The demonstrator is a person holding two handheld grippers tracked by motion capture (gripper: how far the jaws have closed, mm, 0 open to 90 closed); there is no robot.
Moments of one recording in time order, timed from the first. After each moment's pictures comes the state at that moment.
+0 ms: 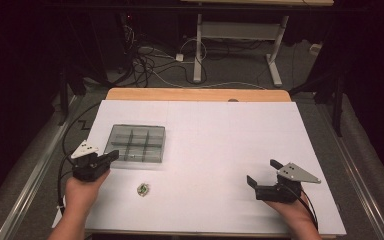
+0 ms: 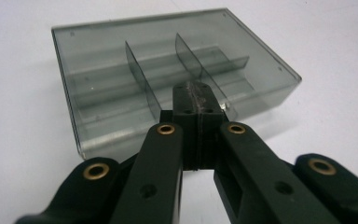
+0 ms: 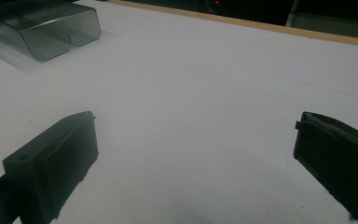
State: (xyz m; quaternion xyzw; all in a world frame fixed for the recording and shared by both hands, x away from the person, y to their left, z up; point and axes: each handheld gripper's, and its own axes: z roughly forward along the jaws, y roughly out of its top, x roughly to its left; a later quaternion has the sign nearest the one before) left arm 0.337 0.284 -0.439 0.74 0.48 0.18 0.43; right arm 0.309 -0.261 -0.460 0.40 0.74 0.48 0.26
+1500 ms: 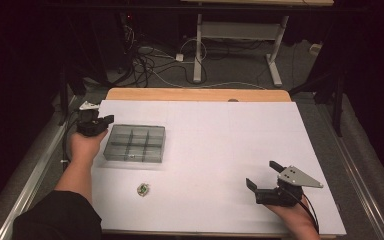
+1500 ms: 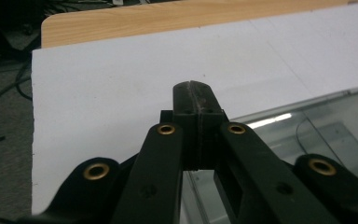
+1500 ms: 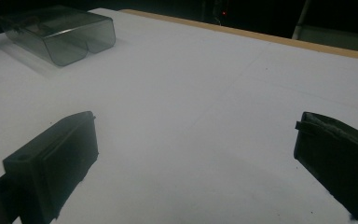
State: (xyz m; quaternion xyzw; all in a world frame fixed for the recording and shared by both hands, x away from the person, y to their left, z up) left arm 0.469 0.315 -0.426 0.73 0.53 0.21 0.38; right arm 0.299 -0.259 -0.456 0.38 0.74 0.50 0.26
